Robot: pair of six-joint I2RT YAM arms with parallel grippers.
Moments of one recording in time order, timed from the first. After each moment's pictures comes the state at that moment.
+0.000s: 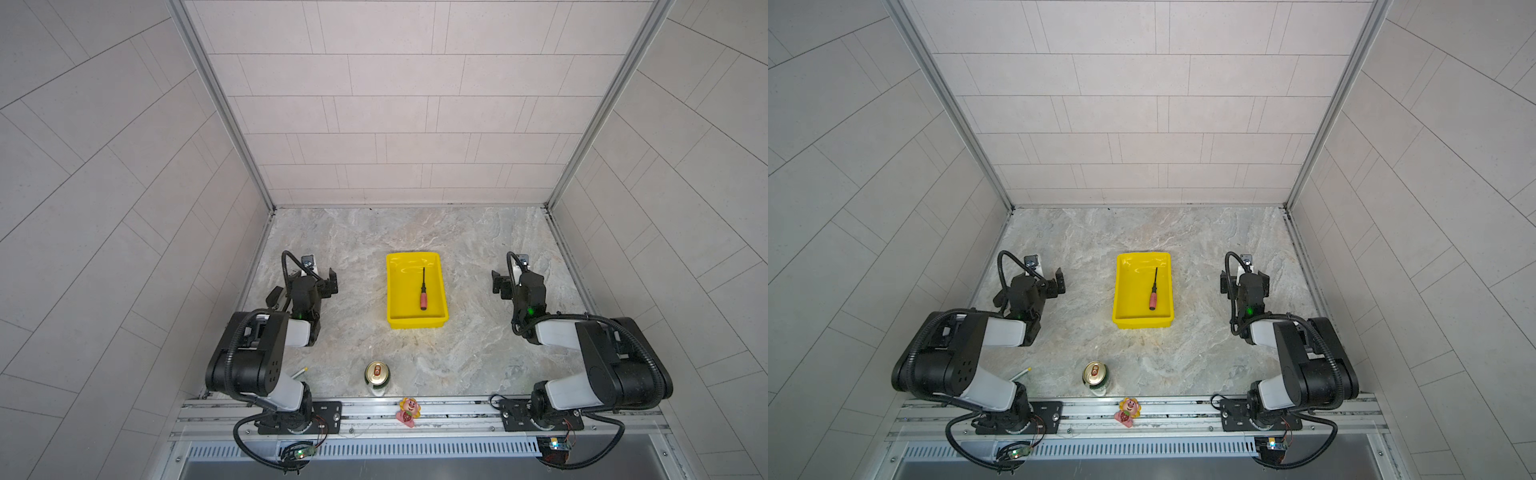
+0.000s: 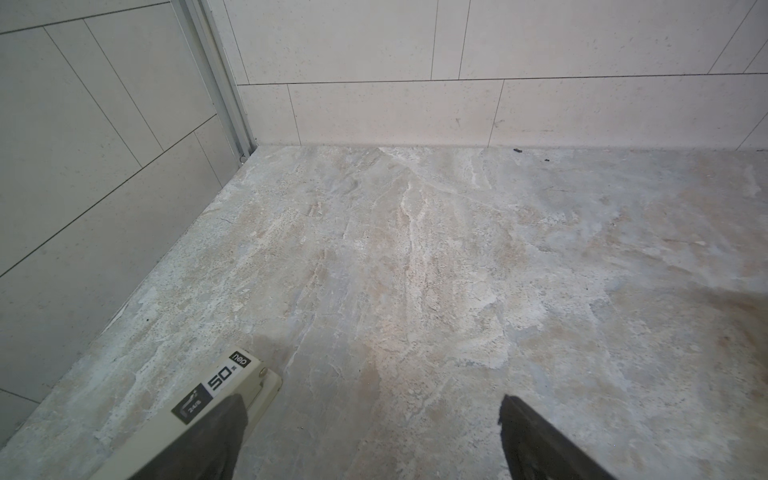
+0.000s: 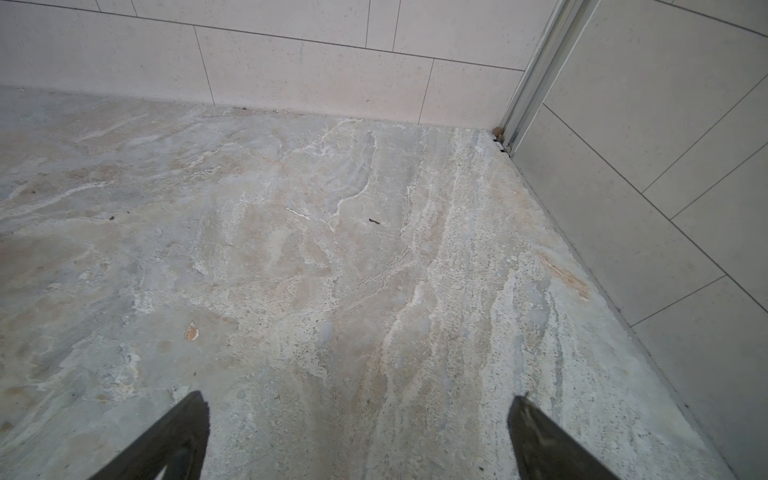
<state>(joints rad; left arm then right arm) -0.04 1.53 0.32 0.88 -0.18 0.00 0.04 1.43 0.35 0.71 0.26 -0.03</state>
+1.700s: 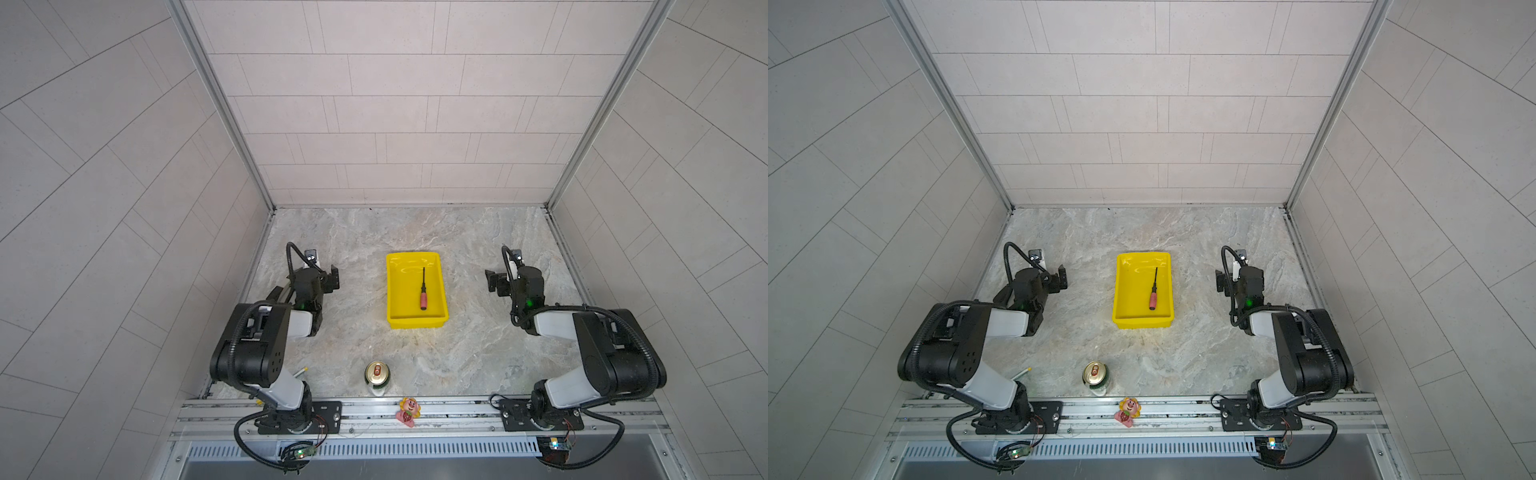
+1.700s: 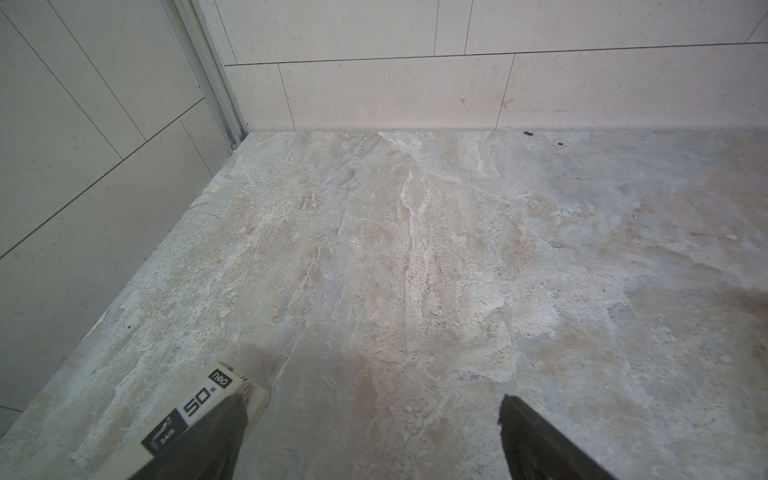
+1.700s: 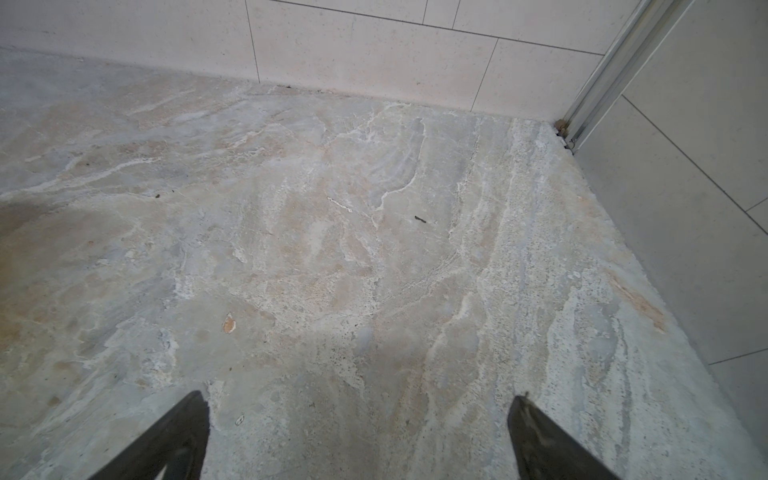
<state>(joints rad) -0.05 1.58 0.42 0.79 -0.20 0.00 0.03 1.50 0.41 0.65 0.12 -0.07</state>
